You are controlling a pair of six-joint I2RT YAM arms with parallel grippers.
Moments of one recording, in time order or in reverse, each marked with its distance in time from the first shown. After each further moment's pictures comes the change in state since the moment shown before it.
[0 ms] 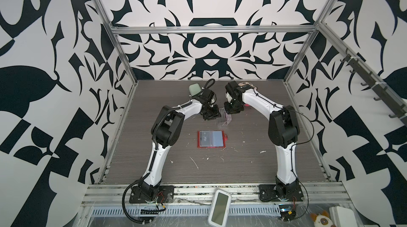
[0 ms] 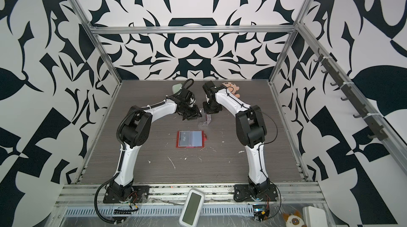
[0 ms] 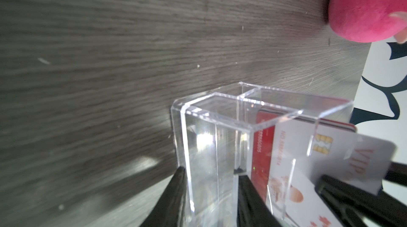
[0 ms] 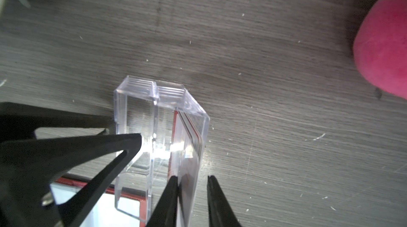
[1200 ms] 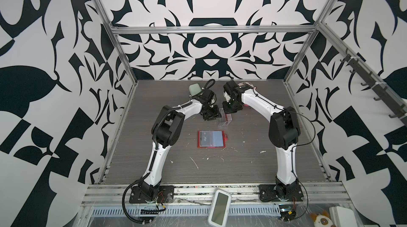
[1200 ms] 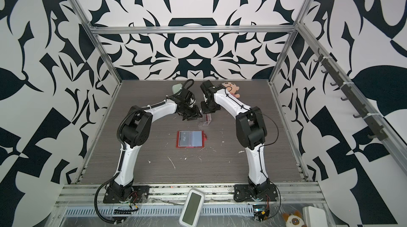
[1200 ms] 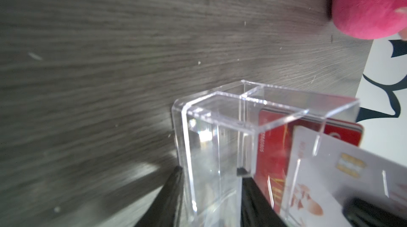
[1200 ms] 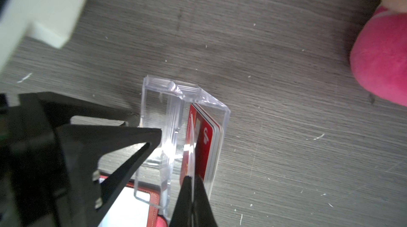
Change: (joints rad) left arm 0.000 0.003 0.006 -0.022 0.019 0.013; right arm 0.025 -0.050 -0.020 0.019 -0.002 -0.006
